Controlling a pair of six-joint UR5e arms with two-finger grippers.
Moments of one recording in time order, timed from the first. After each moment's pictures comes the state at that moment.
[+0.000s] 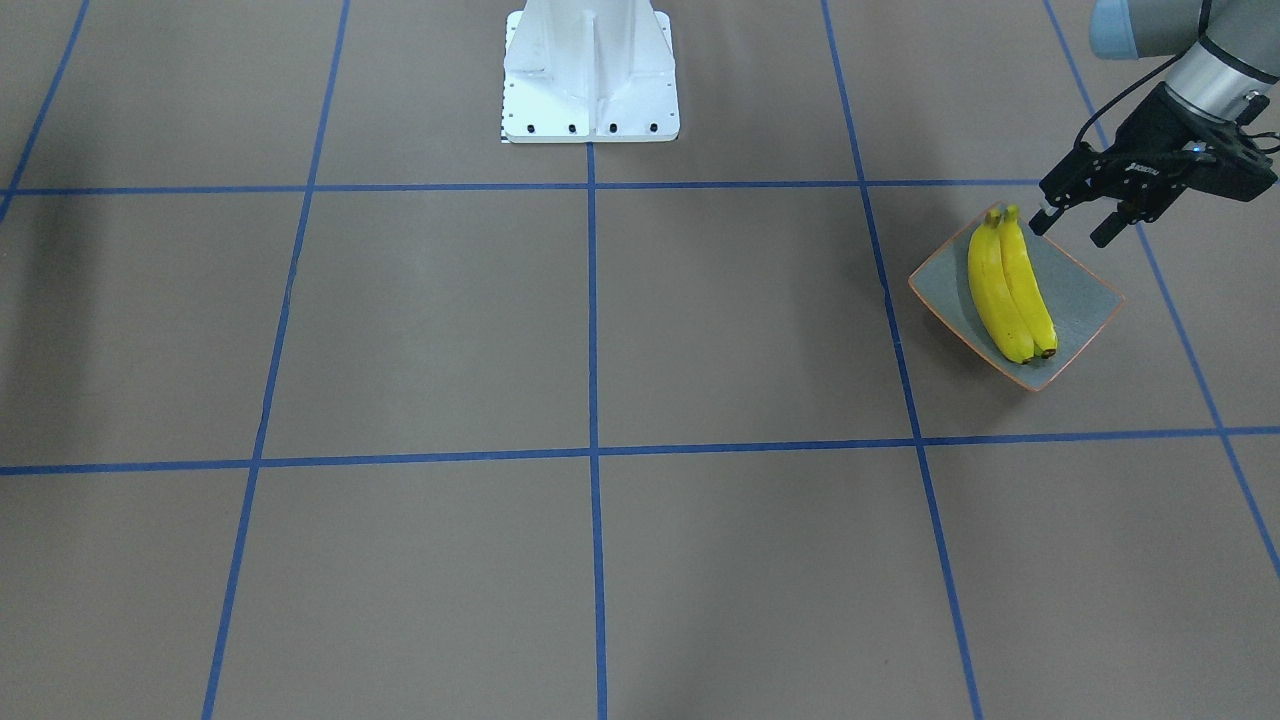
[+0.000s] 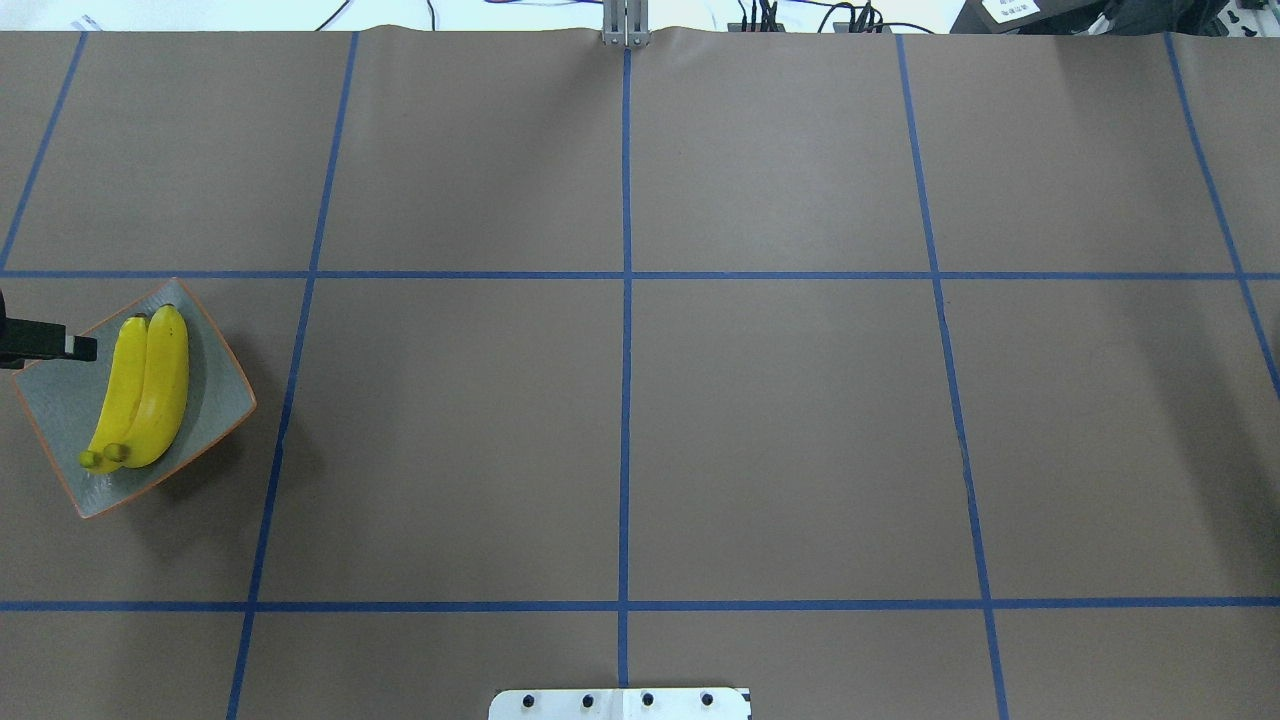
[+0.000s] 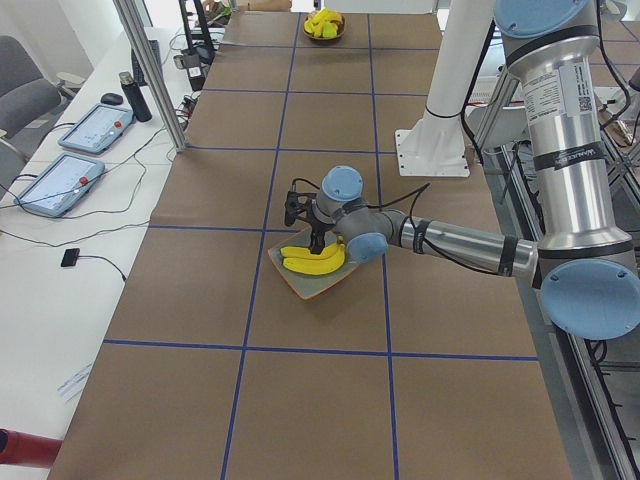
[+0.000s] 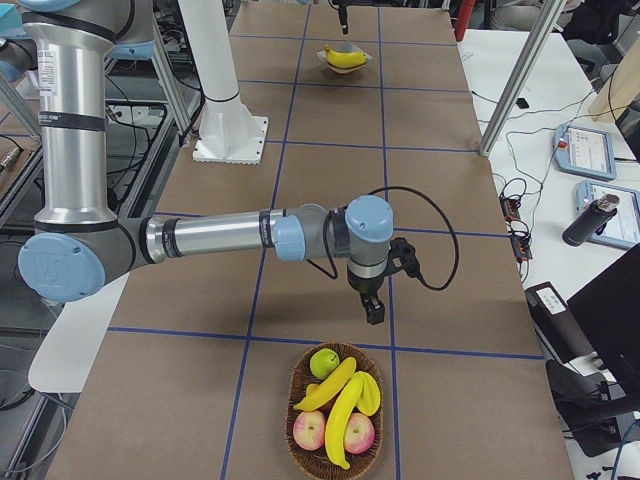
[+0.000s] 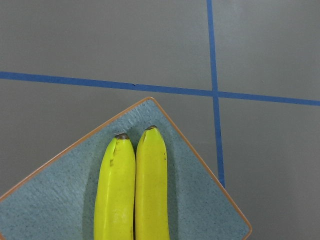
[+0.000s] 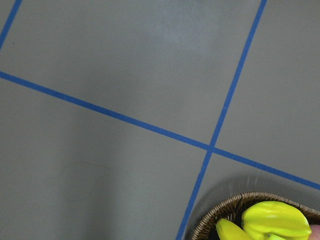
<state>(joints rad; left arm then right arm) -1.02 -1.33 -1.94 -2.41 -2.20 -1.02 1.56 -1.64 1.69 -1.49 2.34 -0.27</state>
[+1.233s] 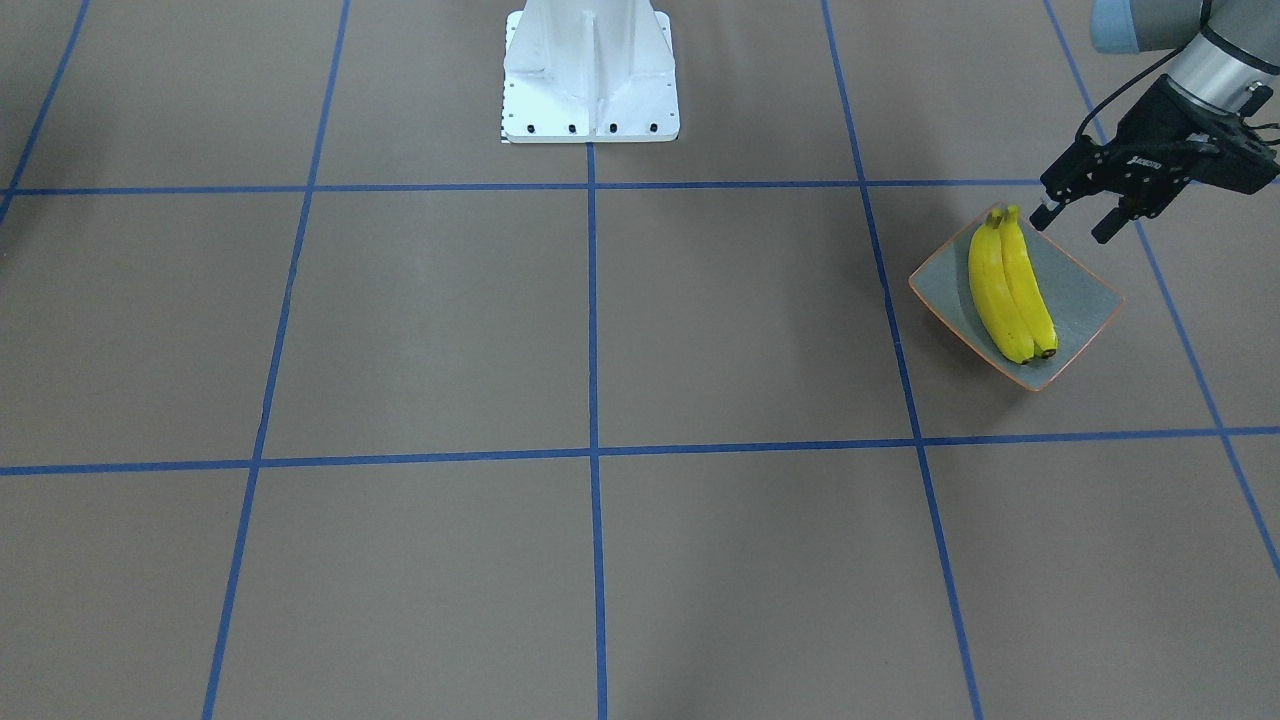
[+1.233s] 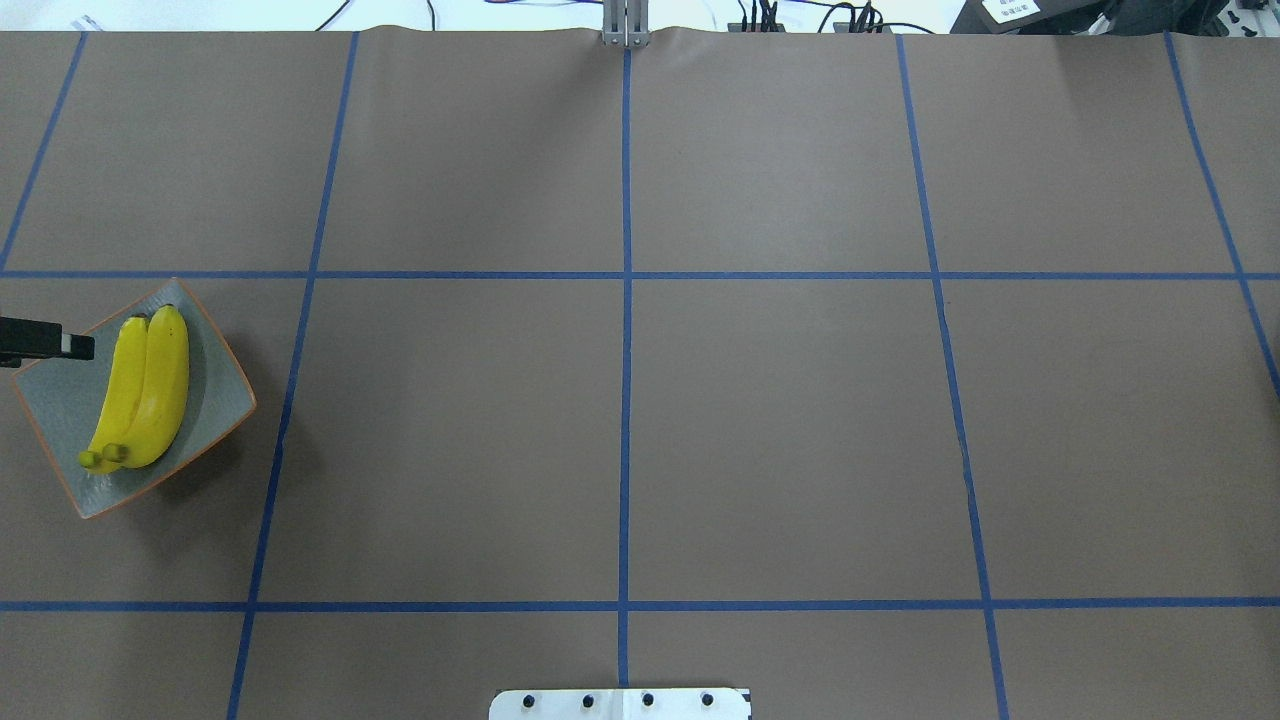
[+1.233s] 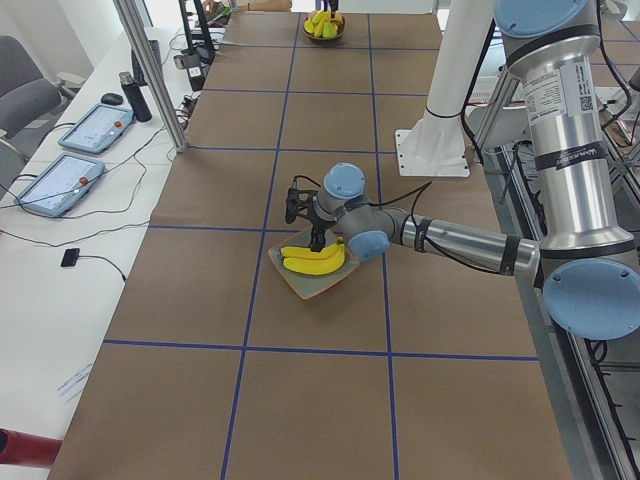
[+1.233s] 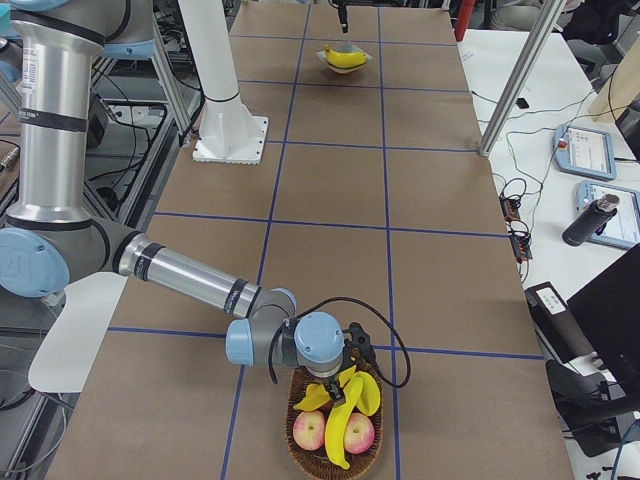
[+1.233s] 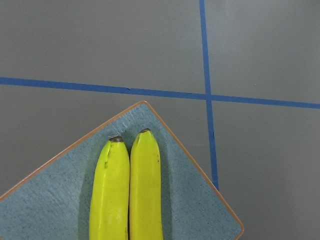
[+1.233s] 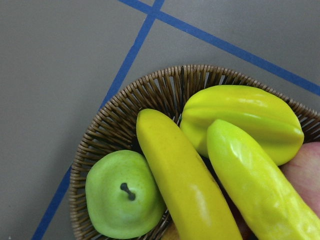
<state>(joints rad) -1.02 -1.33 -1.95 -2.41 -2.19 -1.02 1.61 -1.70 1.36 -1.16 2.37 -0.48</state>
